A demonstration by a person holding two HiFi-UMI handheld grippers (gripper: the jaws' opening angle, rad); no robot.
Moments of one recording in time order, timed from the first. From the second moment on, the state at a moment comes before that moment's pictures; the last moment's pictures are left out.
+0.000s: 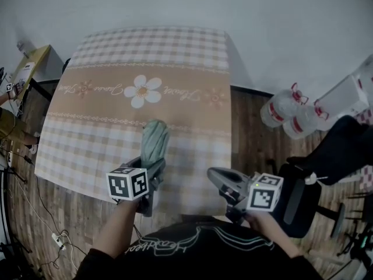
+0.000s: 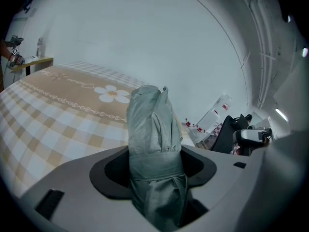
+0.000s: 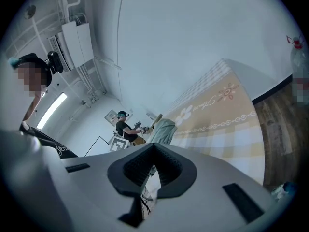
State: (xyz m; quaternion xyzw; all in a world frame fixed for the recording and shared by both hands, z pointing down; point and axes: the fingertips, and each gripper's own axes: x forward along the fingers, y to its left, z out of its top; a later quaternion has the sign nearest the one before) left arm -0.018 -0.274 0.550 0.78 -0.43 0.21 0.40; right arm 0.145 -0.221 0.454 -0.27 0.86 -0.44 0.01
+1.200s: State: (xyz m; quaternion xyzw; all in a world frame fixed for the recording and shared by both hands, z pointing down) left arm -0.049 -0.105 0.349 0.90 -0.36 0.05 0.25; right arm 0.061 -0.078 0.343 -0.28 0.92 -0.29 0.04
